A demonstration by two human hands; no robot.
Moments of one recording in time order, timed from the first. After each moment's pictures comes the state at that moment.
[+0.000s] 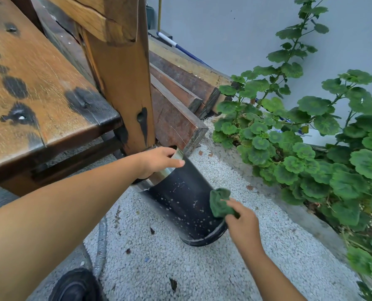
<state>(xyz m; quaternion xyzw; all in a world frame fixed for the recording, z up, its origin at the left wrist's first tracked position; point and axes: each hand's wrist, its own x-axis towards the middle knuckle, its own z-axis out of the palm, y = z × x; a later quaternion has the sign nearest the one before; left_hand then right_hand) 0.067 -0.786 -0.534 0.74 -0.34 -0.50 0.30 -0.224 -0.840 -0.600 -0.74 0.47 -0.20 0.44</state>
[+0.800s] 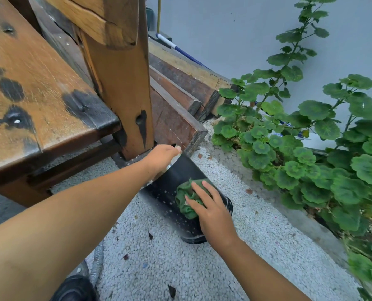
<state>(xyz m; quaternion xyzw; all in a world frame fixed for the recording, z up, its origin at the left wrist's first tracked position) 0.067 -0.810 -0.548 0.77 -0.29 -0.38 0.43 -0.168 -0.836 -0.612 -0.96 0.18 -0.18 0.09</state>
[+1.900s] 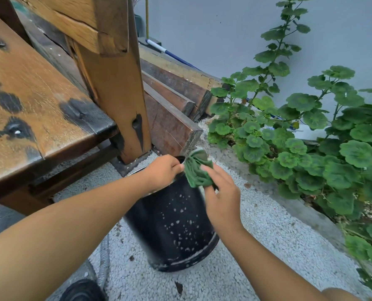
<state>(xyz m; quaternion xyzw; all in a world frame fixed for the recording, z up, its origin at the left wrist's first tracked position) 0.043 -0.786 -0.536 0.79 -0.51 -0.27 0.22 -0.156 -0.823 -0.557 -0.78 0.35 -0.37 0.36</state>
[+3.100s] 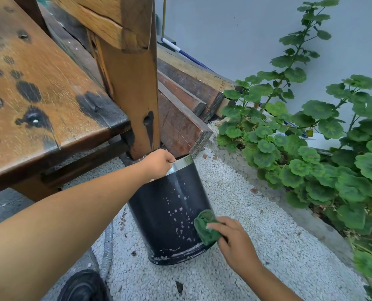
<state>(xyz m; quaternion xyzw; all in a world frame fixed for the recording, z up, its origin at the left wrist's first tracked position) 0.071 -0.771 -0.538 0.83 -0.36 -0.33 0.25 -0.235 -0.813 -0.627 -0.89 0.30 -0.08 0.32</state>
